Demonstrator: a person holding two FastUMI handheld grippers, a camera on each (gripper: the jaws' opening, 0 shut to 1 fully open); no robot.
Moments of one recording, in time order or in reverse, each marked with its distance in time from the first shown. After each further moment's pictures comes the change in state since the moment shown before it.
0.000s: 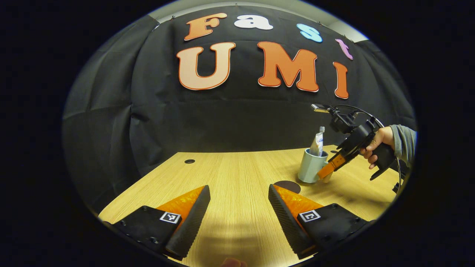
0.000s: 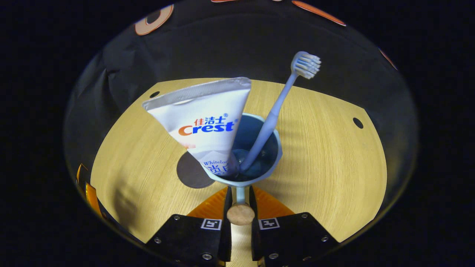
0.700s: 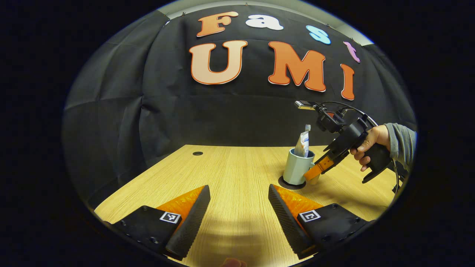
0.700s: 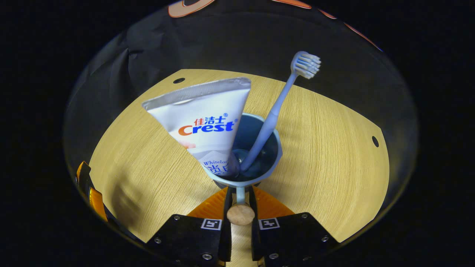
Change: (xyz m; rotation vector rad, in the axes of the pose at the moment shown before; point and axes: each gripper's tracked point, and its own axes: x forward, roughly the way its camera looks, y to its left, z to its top) left arm -0.021 0.025 -0.024 -0.054 0.027 0.039; right arm -0.001 -0.003 0.005 -0.137 0.027 0.039
